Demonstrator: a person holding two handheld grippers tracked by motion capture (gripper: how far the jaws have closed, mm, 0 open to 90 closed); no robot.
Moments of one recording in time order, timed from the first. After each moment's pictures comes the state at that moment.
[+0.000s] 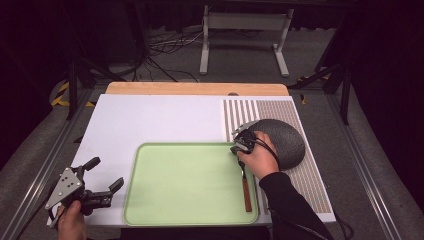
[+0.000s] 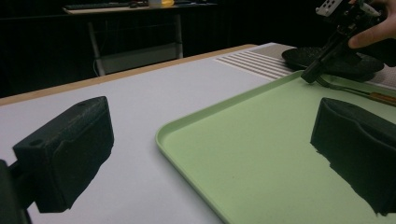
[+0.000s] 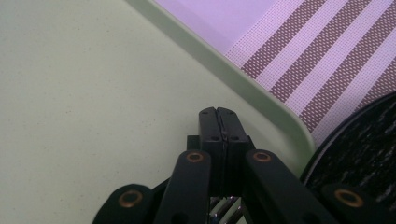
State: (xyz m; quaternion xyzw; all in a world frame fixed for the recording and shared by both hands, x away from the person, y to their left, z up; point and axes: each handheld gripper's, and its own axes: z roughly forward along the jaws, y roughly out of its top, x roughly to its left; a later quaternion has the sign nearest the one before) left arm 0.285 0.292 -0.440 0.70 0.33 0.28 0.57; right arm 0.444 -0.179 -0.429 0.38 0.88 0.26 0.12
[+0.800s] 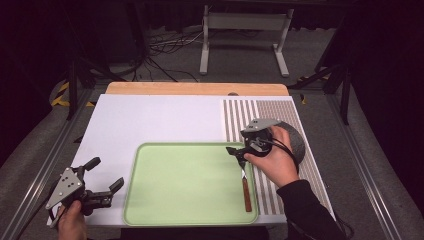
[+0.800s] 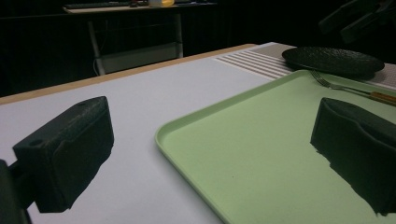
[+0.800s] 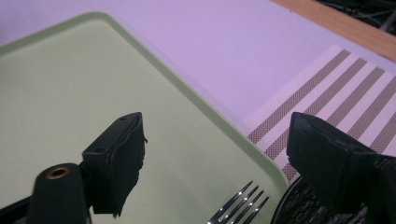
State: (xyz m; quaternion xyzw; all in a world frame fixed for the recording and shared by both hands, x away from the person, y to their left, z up) left arm 0.285 0.291 -0.440 0.69 0.33 0.28 0.57; right arm 0.407 -0.198 -0.374 0.31 0.85 0.40 0.16
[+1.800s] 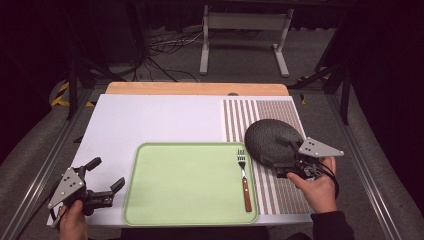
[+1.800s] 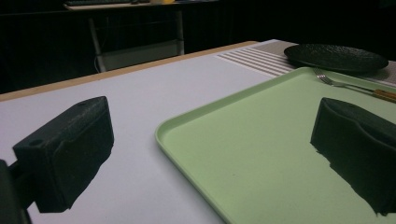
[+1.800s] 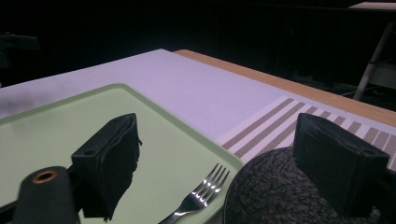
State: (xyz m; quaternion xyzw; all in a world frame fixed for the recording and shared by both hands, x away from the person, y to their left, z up) left arm 0.286 0.289 -0.442 0.70 0.34 0.28 0.57; right arm 0.347 -0.300 -0.386 0.29 0.74 0.57 0.22
